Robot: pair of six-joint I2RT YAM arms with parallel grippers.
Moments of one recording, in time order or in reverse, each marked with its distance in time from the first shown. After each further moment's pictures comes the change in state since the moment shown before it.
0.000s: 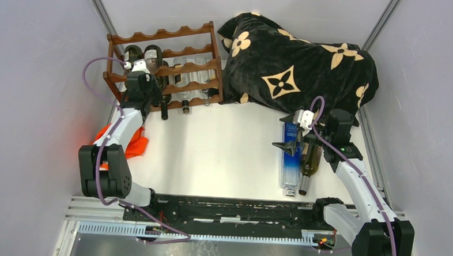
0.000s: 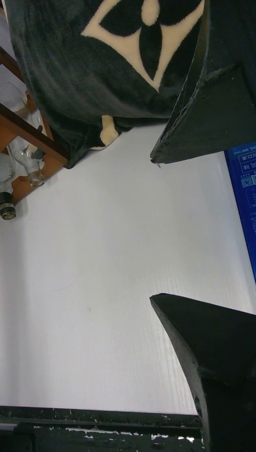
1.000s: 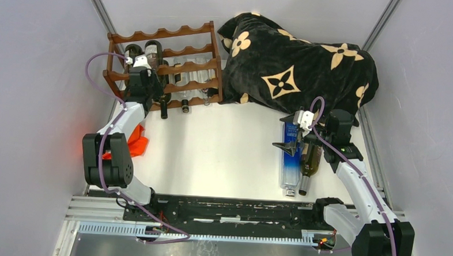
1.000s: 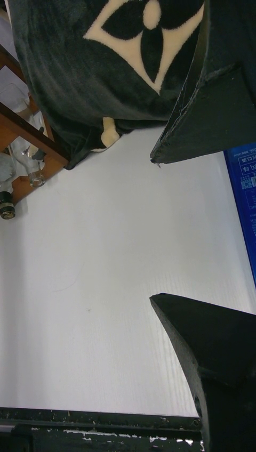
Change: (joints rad) left arm 0.001 0.106 0.066 0.061 -0.011 0.003; right arm 0.000 -0.008 0.000 -0.007 0.000 -0.012
